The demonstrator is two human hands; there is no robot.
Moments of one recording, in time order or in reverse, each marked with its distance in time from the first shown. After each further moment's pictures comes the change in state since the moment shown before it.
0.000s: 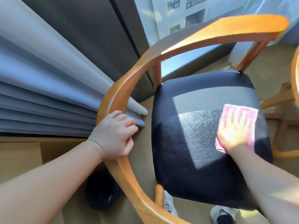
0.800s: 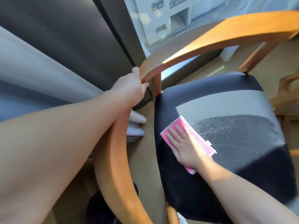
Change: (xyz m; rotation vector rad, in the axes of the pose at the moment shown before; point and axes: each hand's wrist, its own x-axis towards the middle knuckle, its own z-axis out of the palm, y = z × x) left_hand 0.177 -0.091 0.003 -0.262 0.003 -0.511; right_hand -0.038 -0.145 0.051 0.414 0.048 -0.826
